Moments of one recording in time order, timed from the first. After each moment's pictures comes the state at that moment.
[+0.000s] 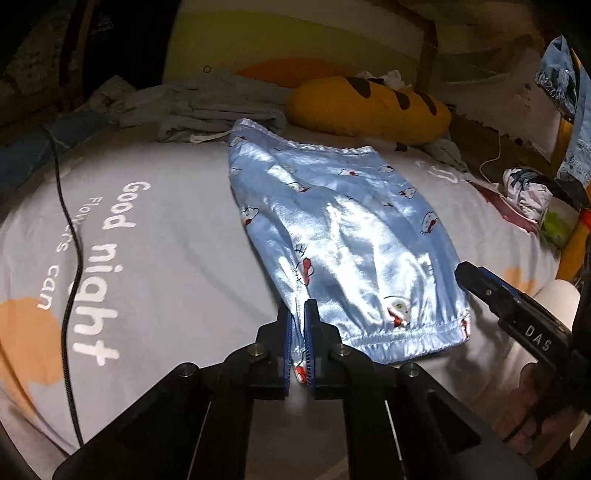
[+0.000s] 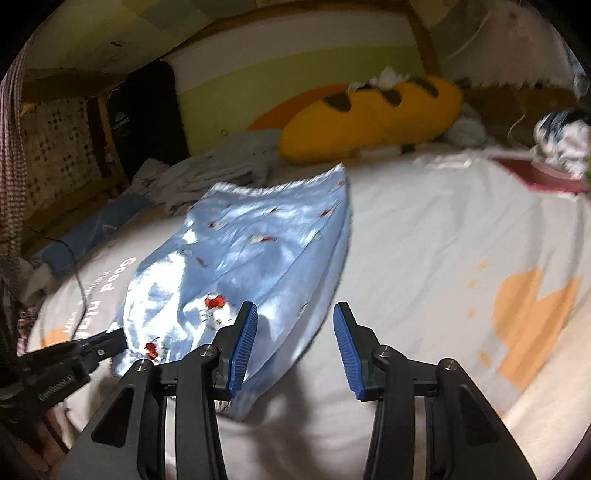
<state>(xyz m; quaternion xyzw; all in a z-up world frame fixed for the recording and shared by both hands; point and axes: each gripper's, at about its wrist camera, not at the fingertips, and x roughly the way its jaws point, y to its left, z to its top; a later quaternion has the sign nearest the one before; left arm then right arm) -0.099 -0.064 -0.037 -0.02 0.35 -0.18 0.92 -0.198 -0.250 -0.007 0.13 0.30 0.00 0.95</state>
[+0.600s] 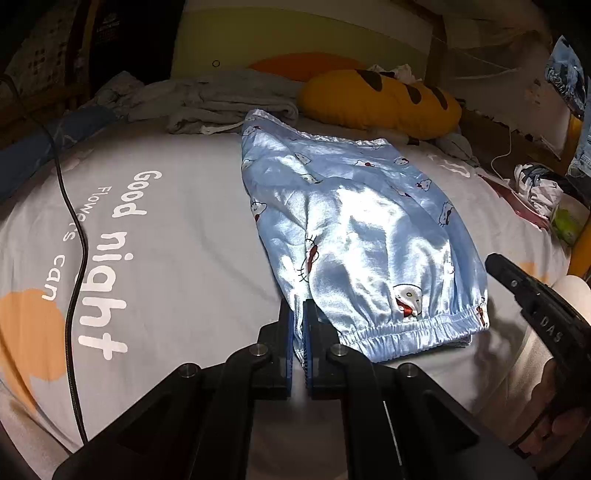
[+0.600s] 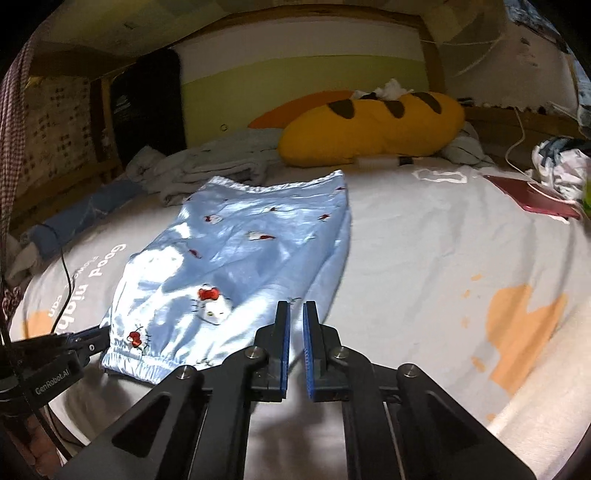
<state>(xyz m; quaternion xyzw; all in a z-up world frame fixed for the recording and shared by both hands) -0.094 -0.059 -0.045 -0.01 0.36 -0.16 0.92 -0.207 -0.240 -0.001 0.08 0.28 -0.04 0.95</state>
